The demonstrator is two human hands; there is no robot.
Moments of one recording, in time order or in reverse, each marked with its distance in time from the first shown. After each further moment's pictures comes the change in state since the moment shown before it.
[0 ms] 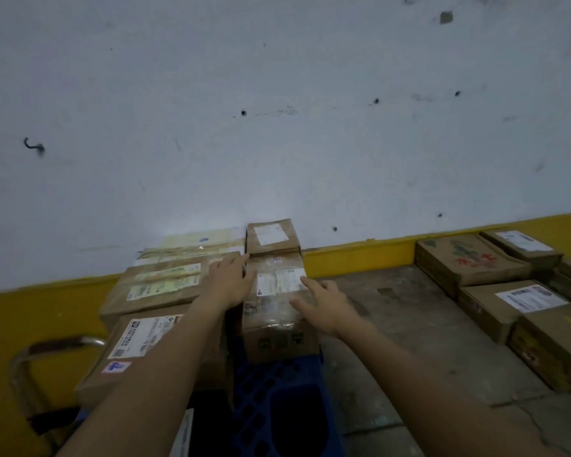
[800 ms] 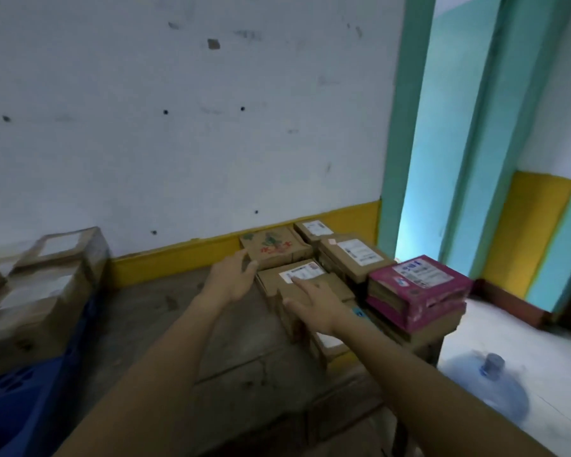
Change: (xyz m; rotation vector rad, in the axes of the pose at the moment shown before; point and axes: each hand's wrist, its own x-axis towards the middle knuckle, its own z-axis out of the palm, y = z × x) left_hand -0.096 0.440 0.117 -0.284 -0.073 0.255; right_hand -0.215 0.312 -0.255 -0.018 0.109 0.139
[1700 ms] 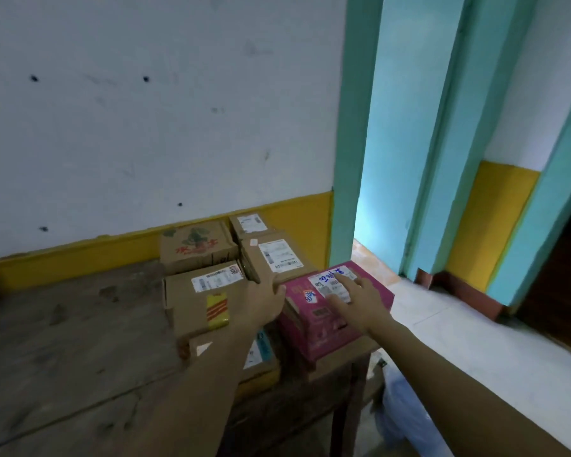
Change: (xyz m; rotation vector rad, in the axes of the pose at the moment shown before) left_hand 0.077 0.186 0.213 -0.072 -0.174 -0.051; right_hand 0.033 0.258 -0.142 -0.083 0.197 0.221
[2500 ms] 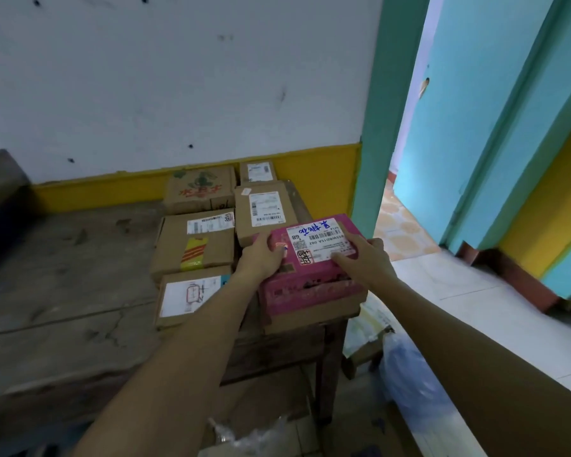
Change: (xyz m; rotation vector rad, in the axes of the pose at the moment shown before) left_hand 0.011 0.069 0.056 -0.218 0.079 -0.307; right_hand 0.051 0.083 -0.043 0.077 -0.100 -0.071
